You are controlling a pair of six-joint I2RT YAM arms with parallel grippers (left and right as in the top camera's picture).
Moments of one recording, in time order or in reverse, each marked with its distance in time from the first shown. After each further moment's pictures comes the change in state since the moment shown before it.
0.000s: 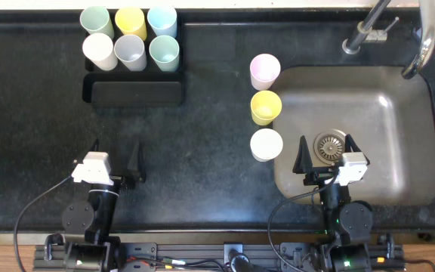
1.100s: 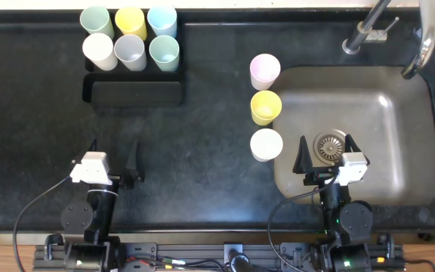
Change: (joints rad) left arm 0.018 0.000 0.000 0.000 0.000 0.000; right arm 0.000 0.000 0.000 0.000 0.000 0.000
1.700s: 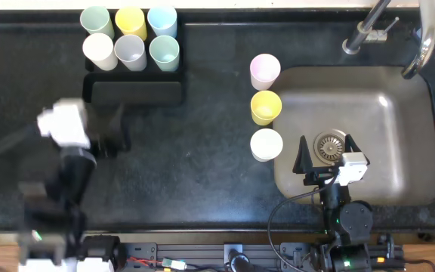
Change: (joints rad) left arm 0.008 0.660 0.717 -0.261 0.023 0.000; right arm 0.000 0.000 0.000 0.000 0.000 0.001
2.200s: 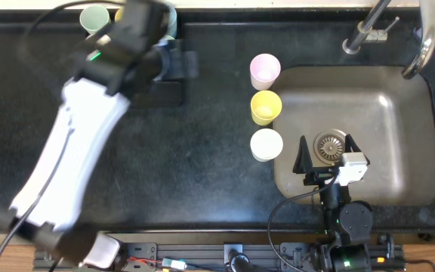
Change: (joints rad) left arm -0.397 1.023 1.138 -0.802 -0.168 -0.328; right arm 0.000 0.001 0.000 0.002 0.000 0.000
